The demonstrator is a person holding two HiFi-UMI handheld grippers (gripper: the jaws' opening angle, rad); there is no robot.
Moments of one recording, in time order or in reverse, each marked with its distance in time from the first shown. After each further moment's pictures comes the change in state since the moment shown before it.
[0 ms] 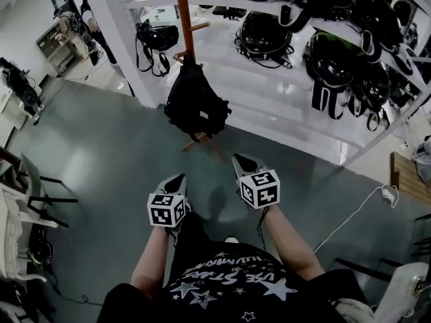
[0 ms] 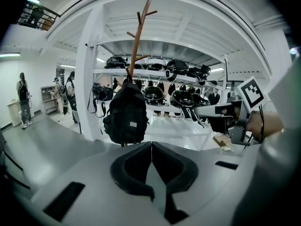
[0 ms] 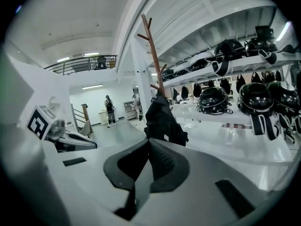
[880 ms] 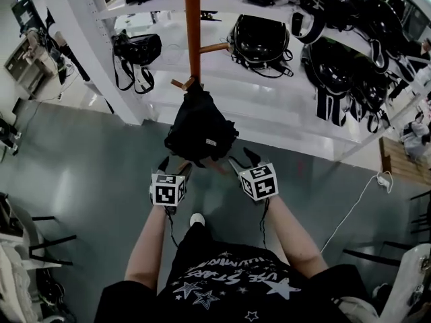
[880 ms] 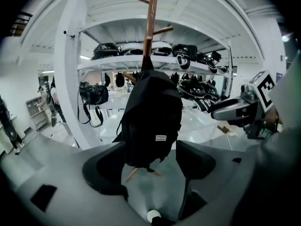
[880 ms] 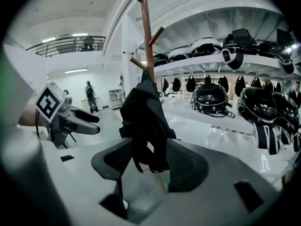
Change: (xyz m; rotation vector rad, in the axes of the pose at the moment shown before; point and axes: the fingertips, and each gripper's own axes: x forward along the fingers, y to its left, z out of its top) left arm 0.179 0.179 0.101 0.169 0.120 -0.078; right arm 0.192 -0.052 0.037 -0.039 0.133 -0.207
